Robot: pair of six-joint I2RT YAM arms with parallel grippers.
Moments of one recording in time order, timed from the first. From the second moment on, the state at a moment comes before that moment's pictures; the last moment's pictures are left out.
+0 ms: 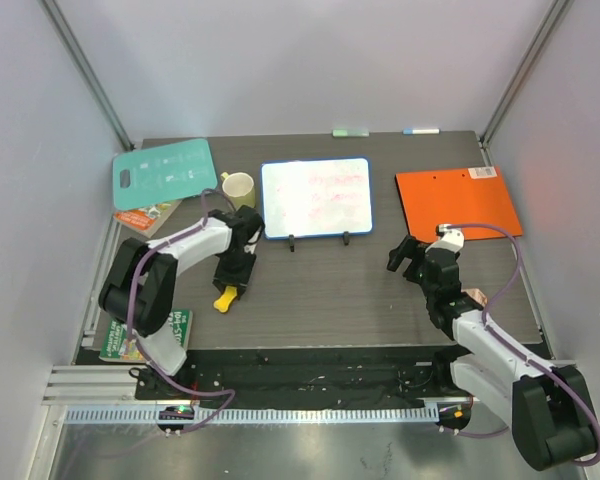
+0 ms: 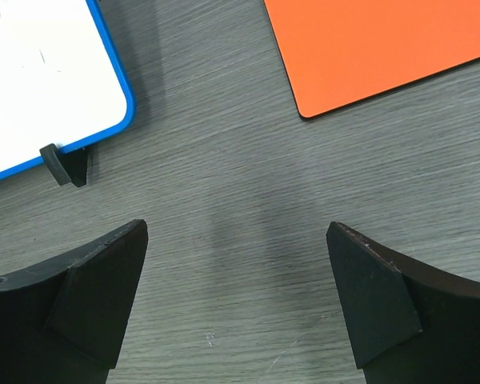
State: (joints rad) left arm -0.47 1.73 1.07 -0.95 -0.07 -0.25; right arm 0.25 0.90 0.25 0.21 0.22 0.48
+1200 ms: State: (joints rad) left arm -0.47 1.75 1.15 -0.62 -0.05 -0.42; right arm 0.25 0.94 0.27 0.21 0.21 0.48
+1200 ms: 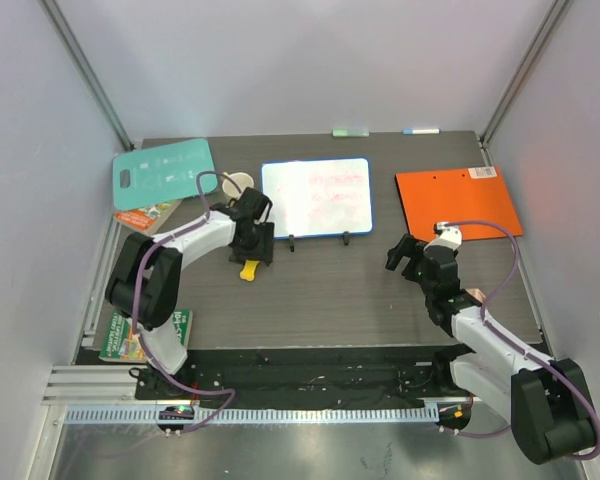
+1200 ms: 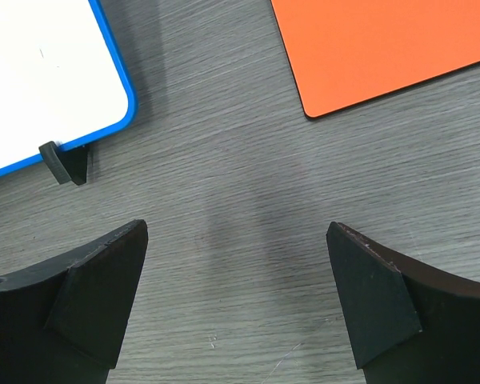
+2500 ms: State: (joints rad) left arm -0.48 1.75 1.10 -0.62 -0.15 -0.42; right arm 0.25 0.97 0.27 0.21 0.21 0.48
